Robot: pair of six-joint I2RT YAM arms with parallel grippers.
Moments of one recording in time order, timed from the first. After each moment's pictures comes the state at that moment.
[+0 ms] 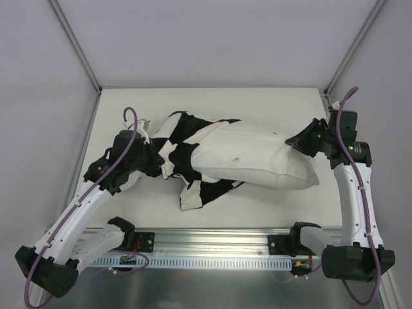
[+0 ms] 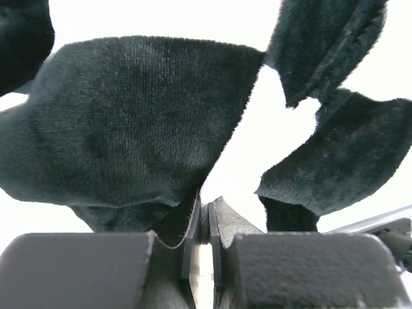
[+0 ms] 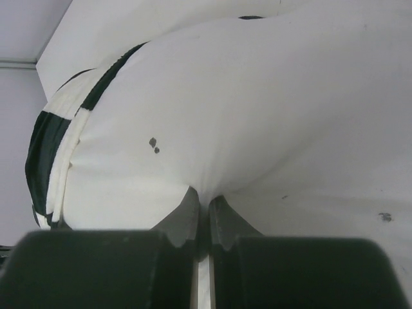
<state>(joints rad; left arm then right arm) -0.43 0.88 0.89 -0.69 -0.01 -0.54 -0.06 1.06 1.20 -0.89 -0.29 0.65</state>
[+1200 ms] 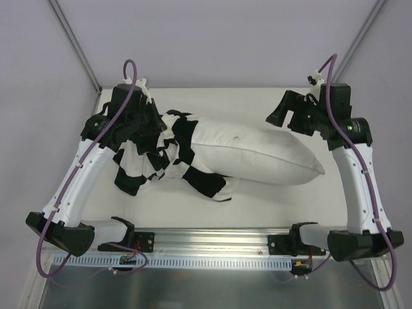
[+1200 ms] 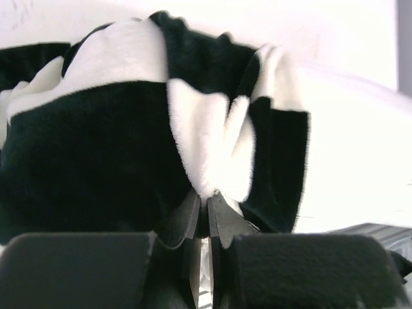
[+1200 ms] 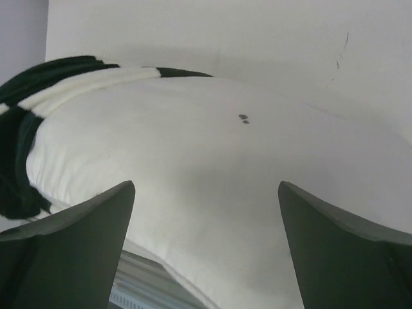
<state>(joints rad) -0.38 1.25 1.50 -0.92 0.05 -0.50 0.12 1.27 1.57 -0.97 -0.28 0.40</state>
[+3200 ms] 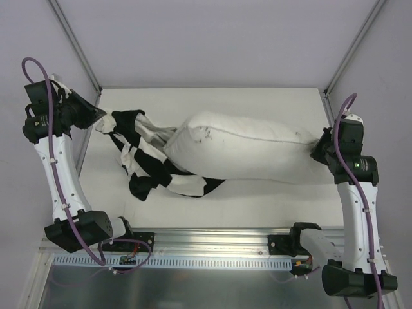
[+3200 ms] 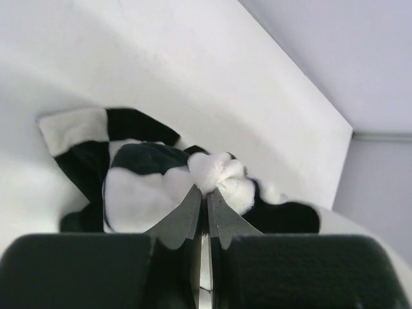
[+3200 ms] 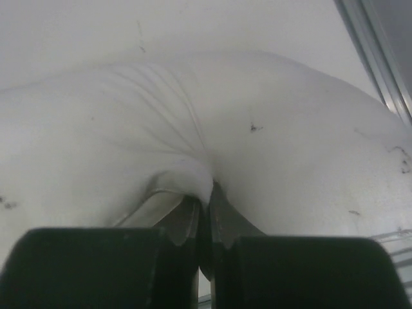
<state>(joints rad) 0.40 1.28 1.60 -0.98 0.45 -0.54 0.00 0.92 1.23 -1.00 0.15 0.35</state>
